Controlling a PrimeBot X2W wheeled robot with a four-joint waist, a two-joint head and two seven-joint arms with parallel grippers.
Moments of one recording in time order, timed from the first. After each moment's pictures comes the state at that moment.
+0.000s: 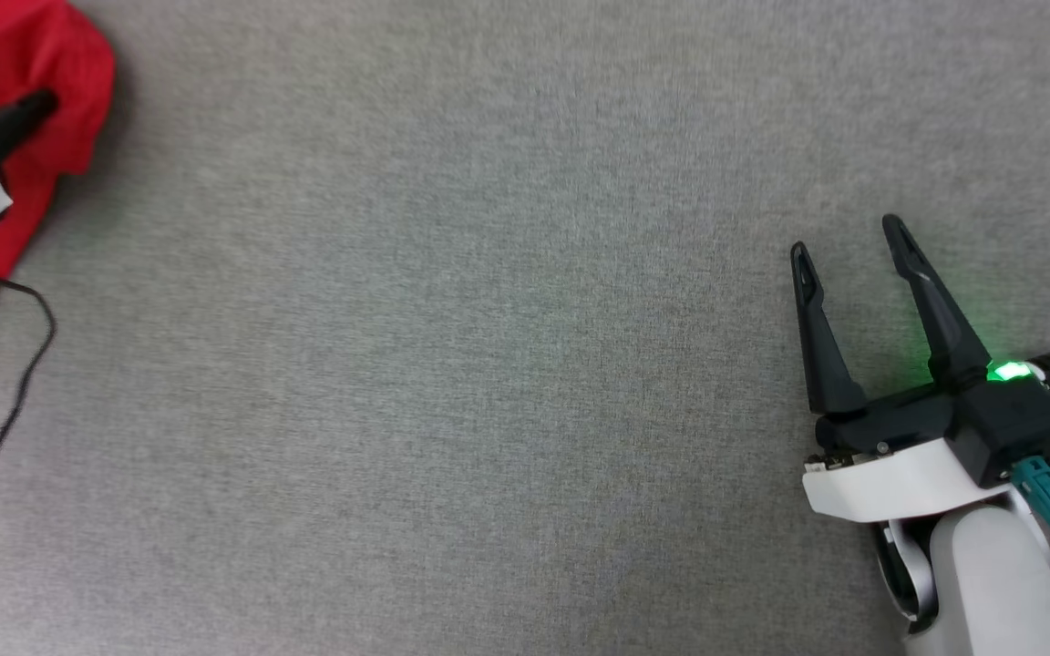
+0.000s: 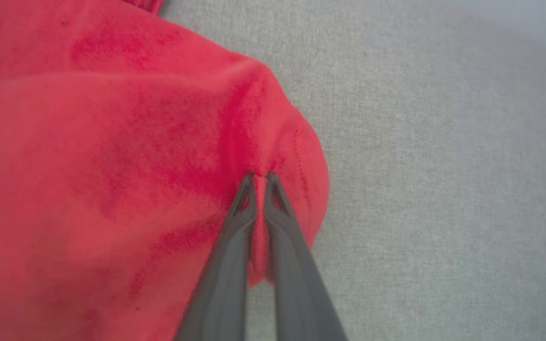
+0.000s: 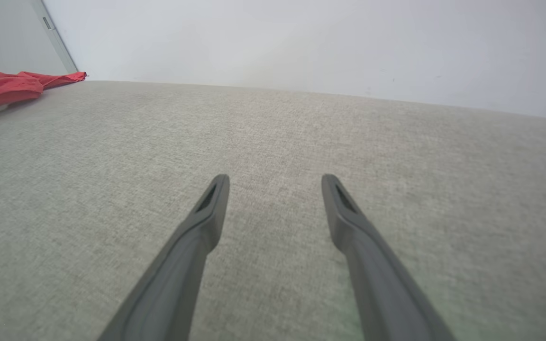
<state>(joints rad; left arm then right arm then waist) -0.99 0.79 -0.51 0.56 -1.24 -0.13 0.50 -0.25 -0.05 0.09 -0.02 -0.06 0.13 -0.27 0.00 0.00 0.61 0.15</state>
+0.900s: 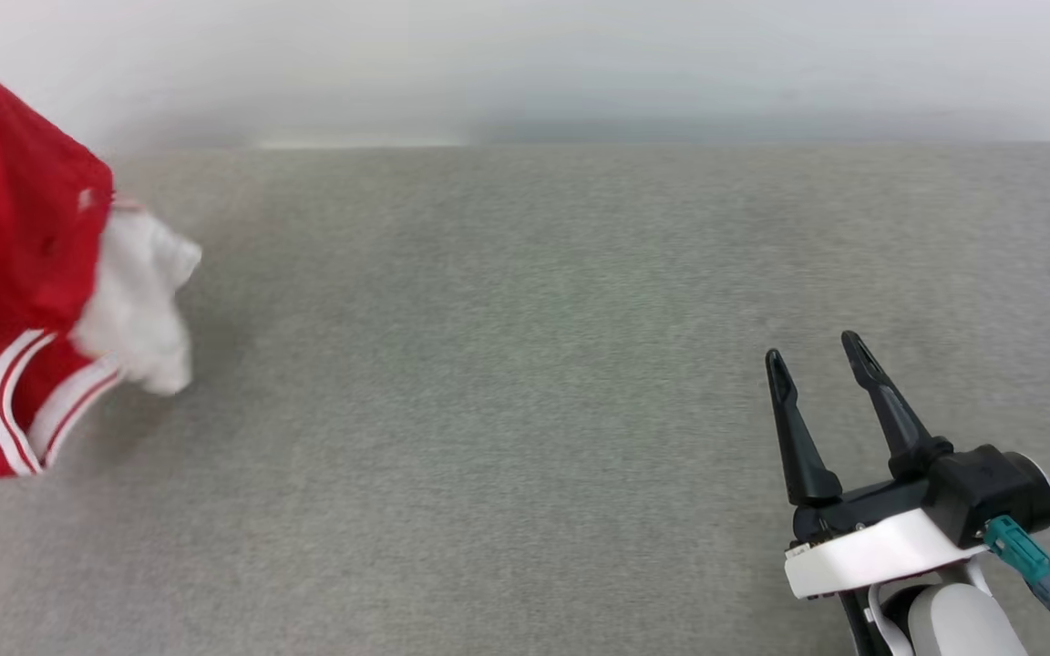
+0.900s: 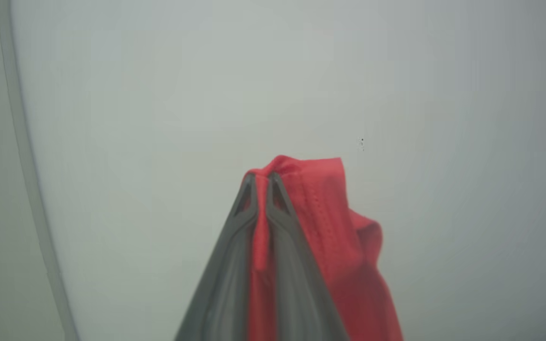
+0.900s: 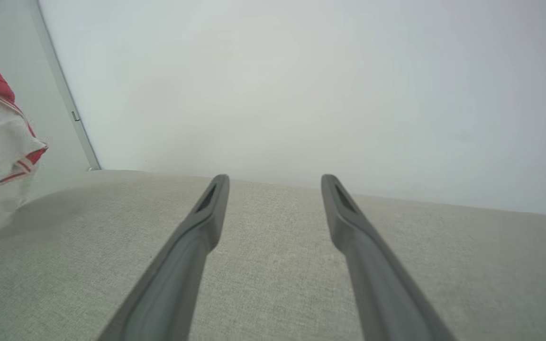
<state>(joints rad) -1.04 1.02 -0.44 0.26 -0.99 -0.07 -0.22 -0.12 -0.05 0.13 0.07 0.09 0.13 -0.26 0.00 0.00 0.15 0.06</state>
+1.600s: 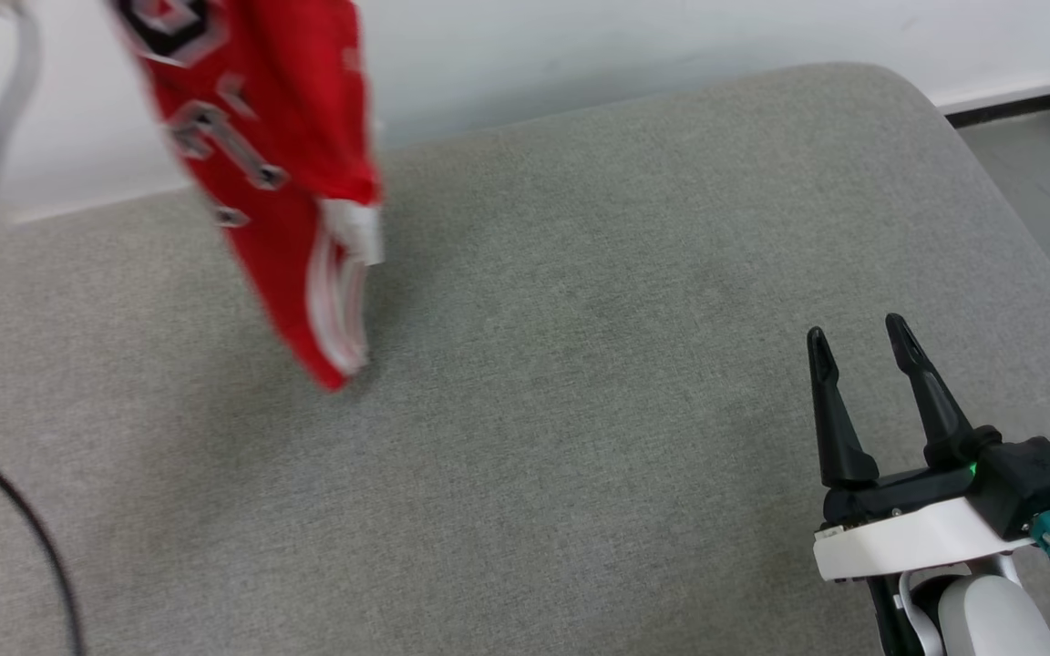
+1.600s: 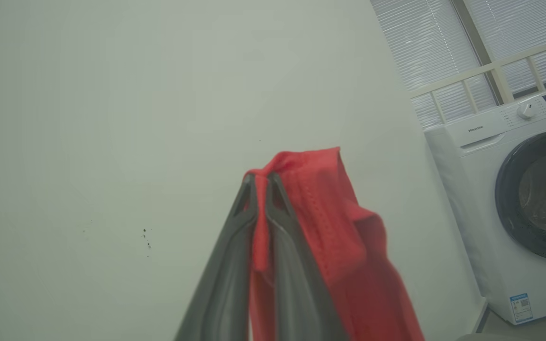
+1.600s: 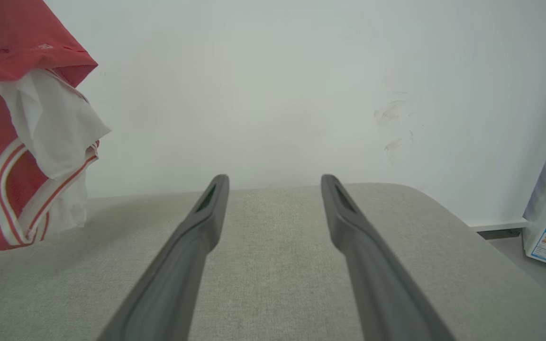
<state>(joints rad) -1.25 0.77 -0.61 0.18 -0.78 -0.09 -0.25 -0.12 -0.05 0.07 0.04 0.12 0.13 -0.26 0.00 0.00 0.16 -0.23</state>
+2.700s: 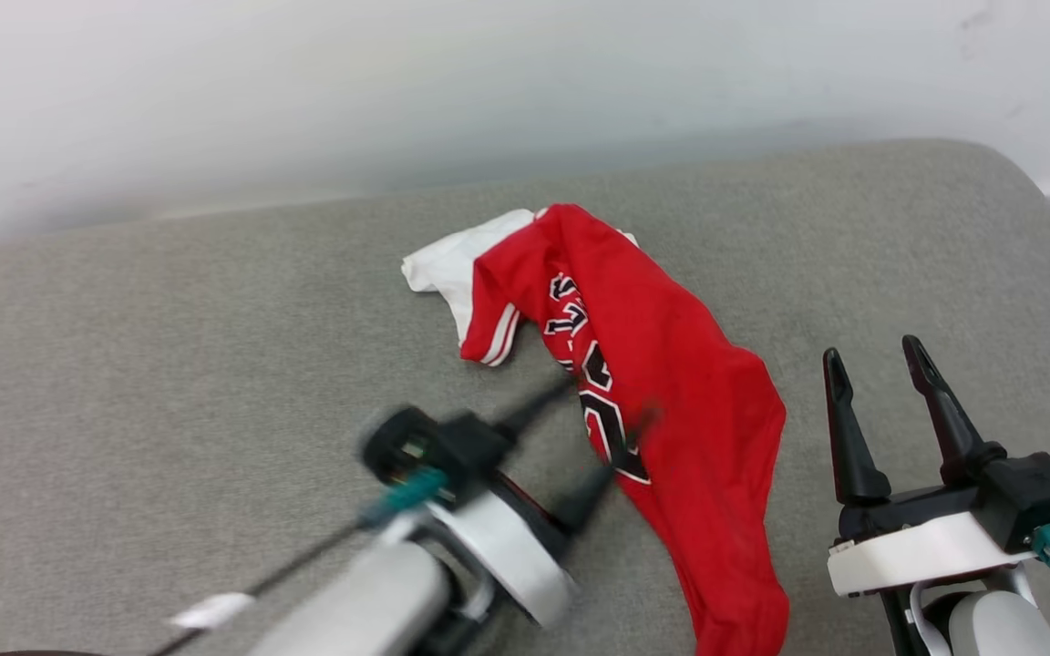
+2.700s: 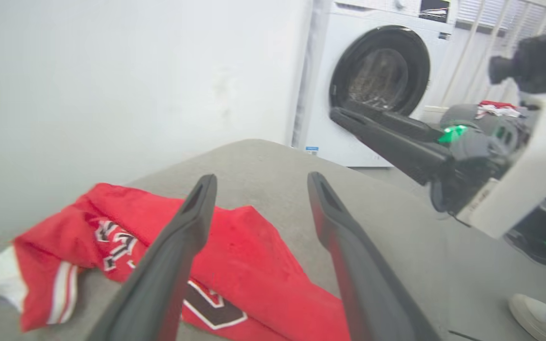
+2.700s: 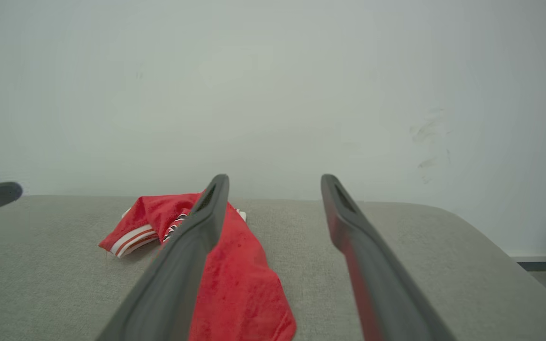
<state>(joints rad) -0.47 0.28 -0.87 0.15 -0.60 -0.04 -0.26 -0.10 -0.05 0.03 0.05 0.07 0.13 -0.26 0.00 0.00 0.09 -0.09</state>
